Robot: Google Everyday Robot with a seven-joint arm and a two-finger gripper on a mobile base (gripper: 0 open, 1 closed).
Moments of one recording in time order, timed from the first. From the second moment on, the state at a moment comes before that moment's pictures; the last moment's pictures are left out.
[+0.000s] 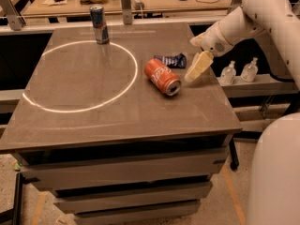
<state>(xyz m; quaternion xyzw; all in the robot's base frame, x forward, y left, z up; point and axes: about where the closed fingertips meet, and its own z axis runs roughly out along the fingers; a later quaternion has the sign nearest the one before) 0.709 -0.146 0.837 -0.59 0.73 0.16 0.31</state>
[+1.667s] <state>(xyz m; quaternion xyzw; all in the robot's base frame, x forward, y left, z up) 0.736 -0.115 0.829 -0.59 0.72 0.23 0.29</state>
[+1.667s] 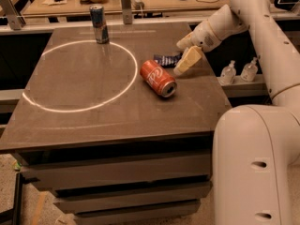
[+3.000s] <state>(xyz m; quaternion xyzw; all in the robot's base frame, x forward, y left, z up) 0.736 -0.105 0.842 -0.58 0.72 0.24 0.29</state>
